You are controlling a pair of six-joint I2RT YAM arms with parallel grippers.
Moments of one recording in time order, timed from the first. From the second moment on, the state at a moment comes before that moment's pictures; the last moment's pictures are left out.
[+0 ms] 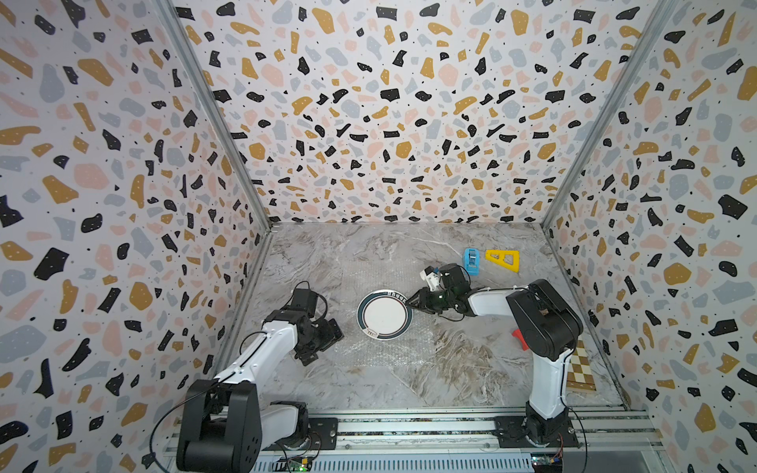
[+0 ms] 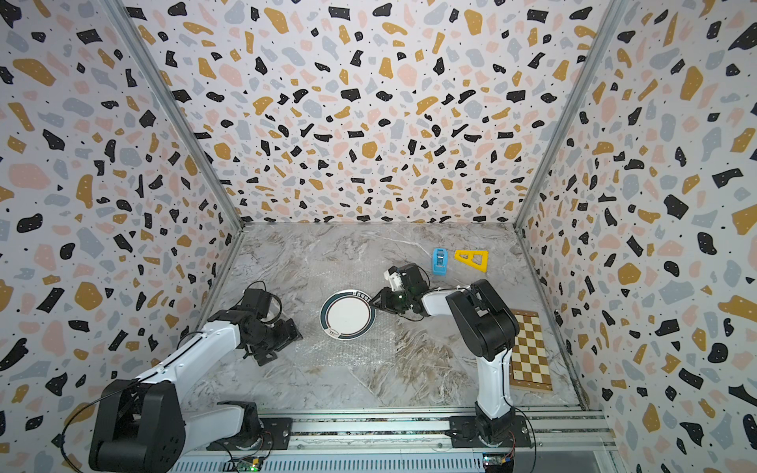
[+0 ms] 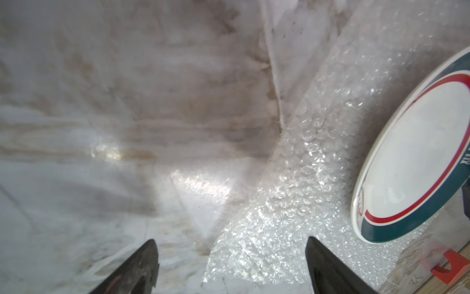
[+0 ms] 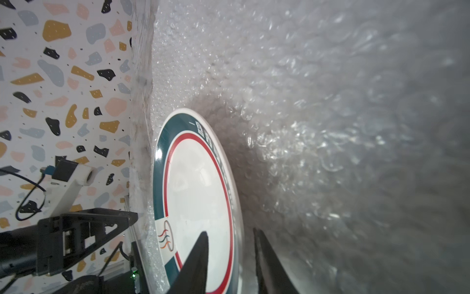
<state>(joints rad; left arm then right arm) -0.08 1.22 0.65 -0.79 0.24 -0.67 0.53 1.97 1.03 0.17 -0.63 0.67</state>
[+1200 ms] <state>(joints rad) -0.14 1.31 0.79 -0.76 0.42 -0.78 0.61 1.78 1.03 0.01 -0.57 0.37</state>
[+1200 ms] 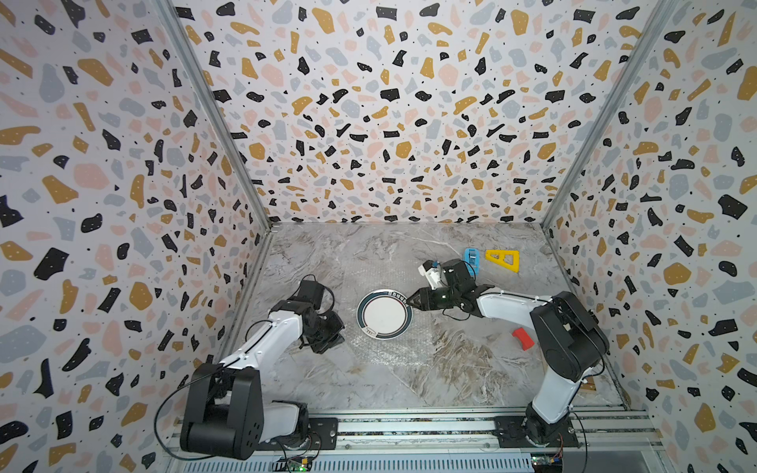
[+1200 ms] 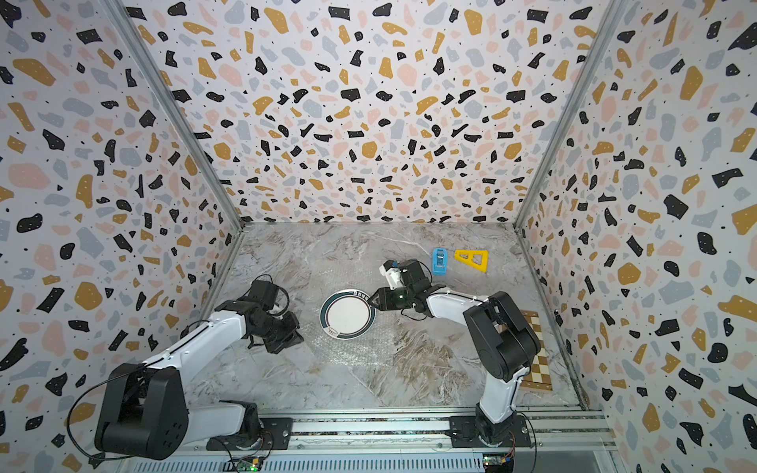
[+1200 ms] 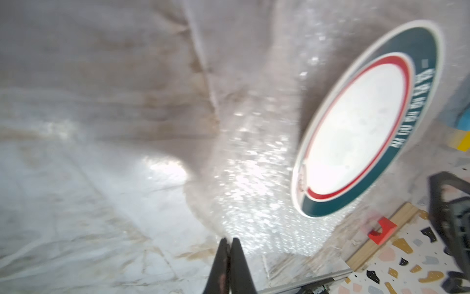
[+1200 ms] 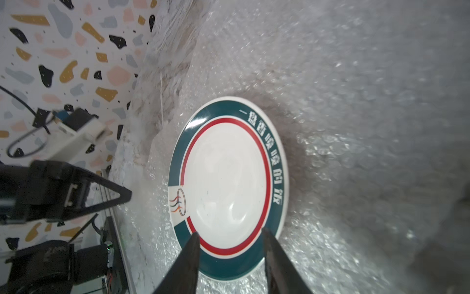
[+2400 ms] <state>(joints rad) -0.20 1.47 0.97 -0.58 0.66 -0.98 0.81 1.97 1.25 0.03 -0.65 0.21</state>
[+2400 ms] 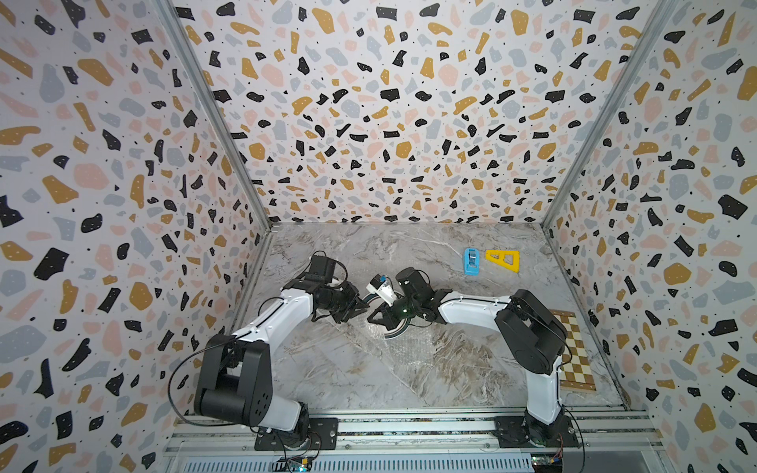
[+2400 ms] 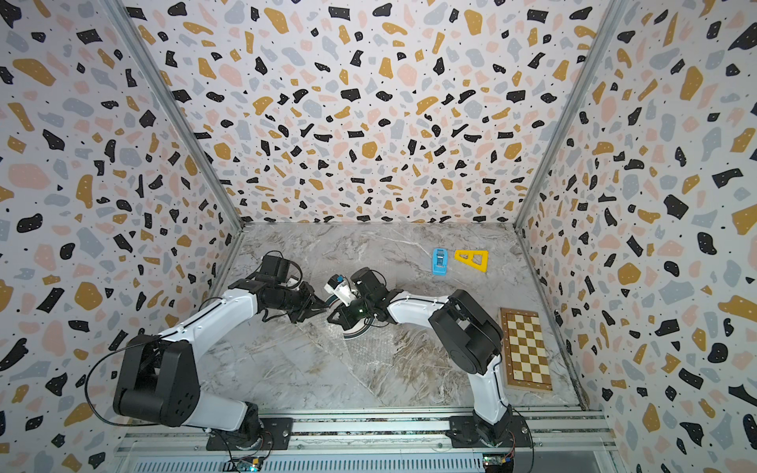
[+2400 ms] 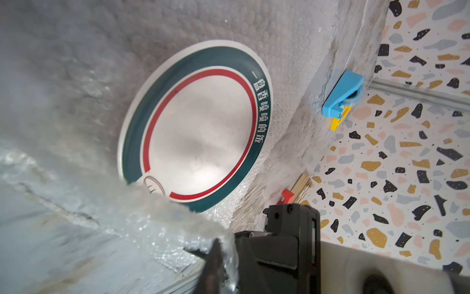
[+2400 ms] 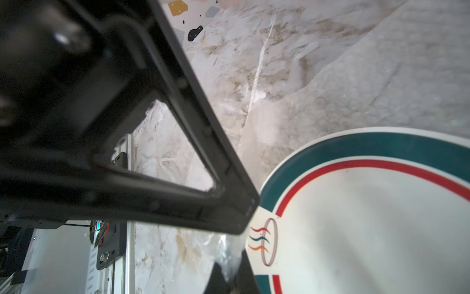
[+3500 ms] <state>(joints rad) -0.28 1.86 1.20 -0.53 0.56 -0.83 0.66 2.17 1.39 -0.07 -0.61 0.36</state>
